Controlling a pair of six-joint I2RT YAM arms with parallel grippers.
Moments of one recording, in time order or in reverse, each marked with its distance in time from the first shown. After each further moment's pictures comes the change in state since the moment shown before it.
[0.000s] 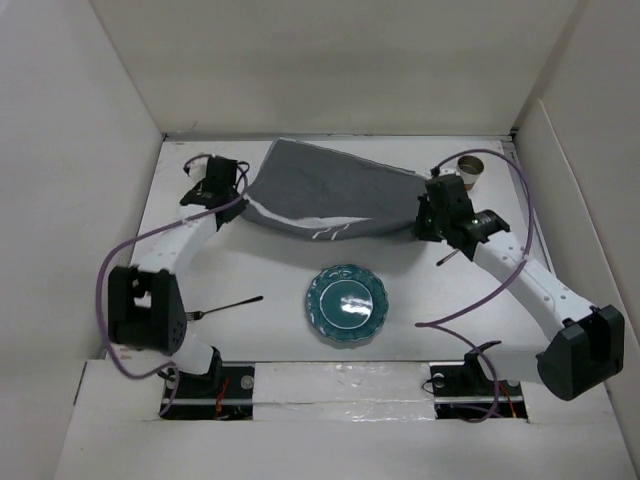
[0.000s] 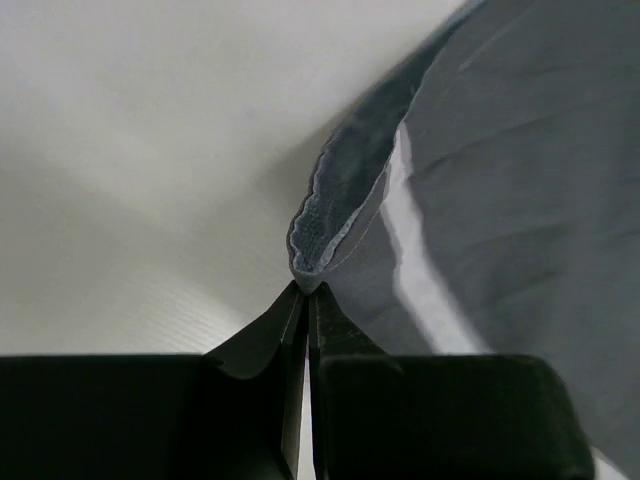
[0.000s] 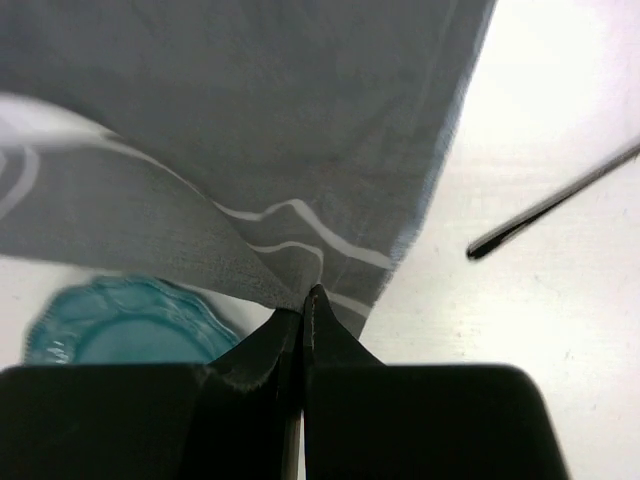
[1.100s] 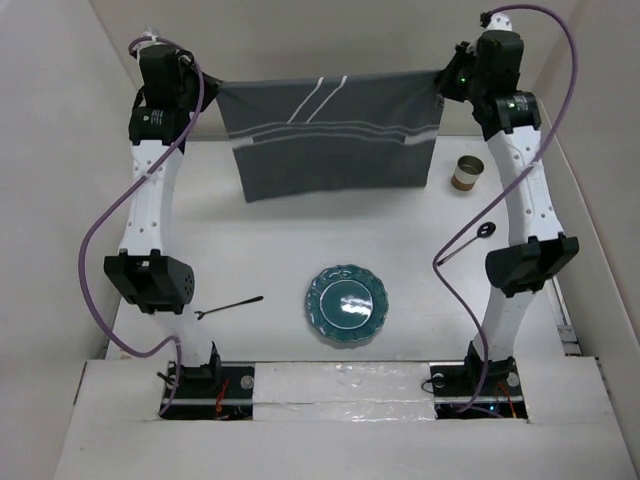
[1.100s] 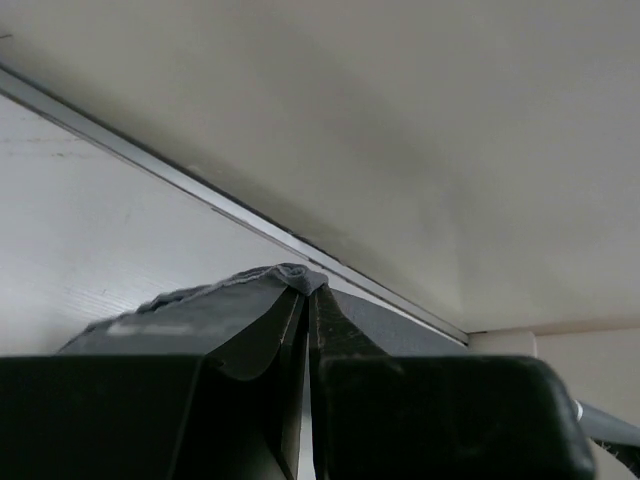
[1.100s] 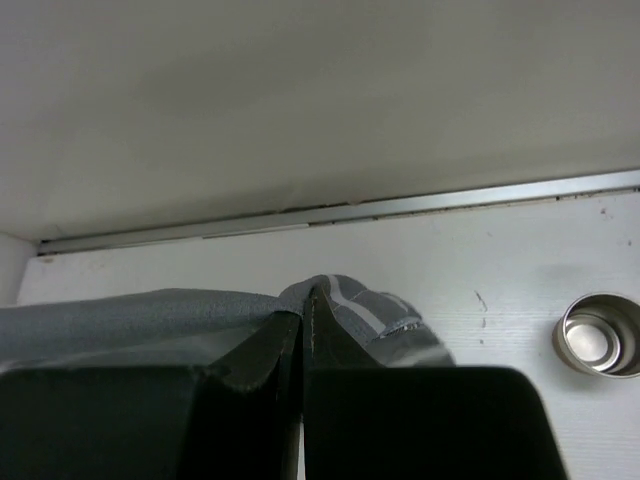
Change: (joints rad) left arm 0.159 0.201 0.999 -0.122 0.330 0.020; right arm -0.250 0.691 1.376 -0.119 -0.143 -0.103
